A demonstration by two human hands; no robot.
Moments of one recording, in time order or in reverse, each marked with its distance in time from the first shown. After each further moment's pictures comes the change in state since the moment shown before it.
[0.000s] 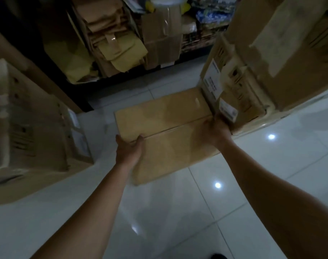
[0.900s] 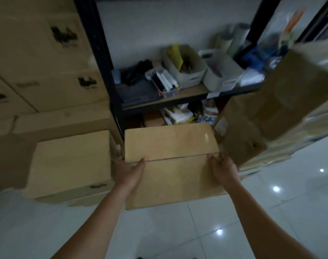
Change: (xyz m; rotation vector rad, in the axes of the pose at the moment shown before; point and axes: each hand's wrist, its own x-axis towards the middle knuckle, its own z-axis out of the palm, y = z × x) left_hand -0.297 0.231 -0.297 -0.225 0.106 0.128; right_hand -0.275 -0.216 -0.290 0.083 0.054 -0.026
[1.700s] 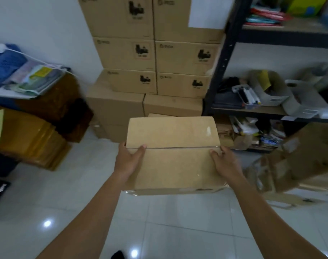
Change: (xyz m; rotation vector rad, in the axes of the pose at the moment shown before) left_hand -0.163 -0.074 -0.345 -0.092 0.370 0.006; right_hand -0.299 -0.139 0.070 -0.090 -0.280 -0.414
